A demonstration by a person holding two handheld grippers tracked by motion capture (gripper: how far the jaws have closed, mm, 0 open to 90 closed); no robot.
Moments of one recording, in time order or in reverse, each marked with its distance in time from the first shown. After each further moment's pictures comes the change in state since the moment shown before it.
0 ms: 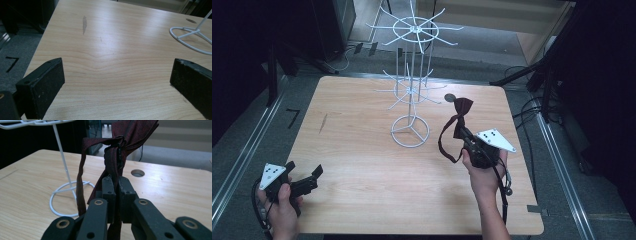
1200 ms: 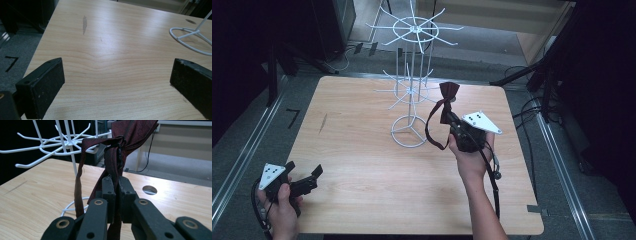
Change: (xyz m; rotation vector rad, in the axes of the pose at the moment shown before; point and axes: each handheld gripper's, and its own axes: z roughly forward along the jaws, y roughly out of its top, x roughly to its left) left arm 0.001 0.000 0.000 0.001 -0.001 -0.008; right arm 0.027 0.036 0.028 -0.018 0.030 -0.015
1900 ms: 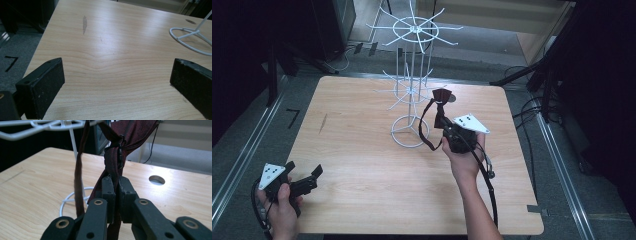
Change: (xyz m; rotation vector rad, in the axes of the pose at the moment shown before) left arm 0.000 0.000 0.000 0.001 -0.001 0.000; right arm 0.007 -0.021 0.022 0.070 0.010 -0.002
